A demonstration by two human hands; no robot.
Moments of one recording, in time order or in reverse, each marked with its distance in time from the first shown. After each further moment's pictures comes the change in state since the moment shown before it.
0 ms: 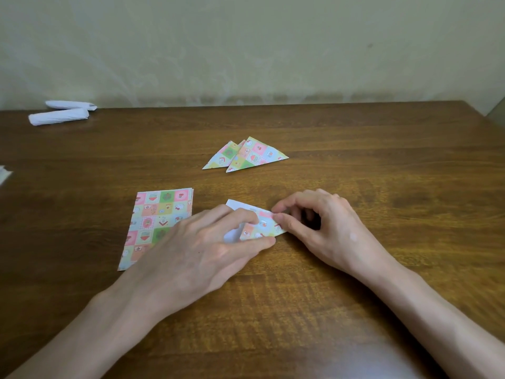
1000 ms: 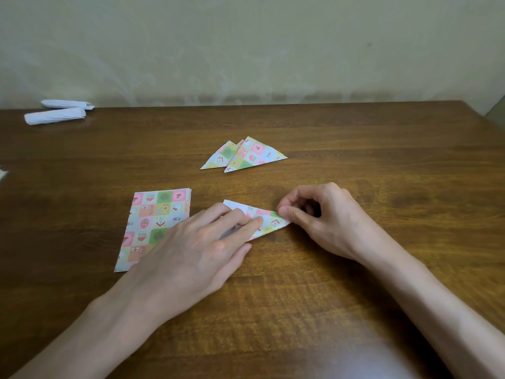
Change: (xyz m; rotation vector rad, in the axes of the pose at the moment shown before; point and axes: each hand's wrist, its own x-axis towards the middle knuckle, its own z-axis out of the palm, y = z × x) left_hand 0.003 0.004 0.001 0.024 0.016 -0.068; right_hand 0.015 0.002 -0.014 0.039 -0.125 0.176
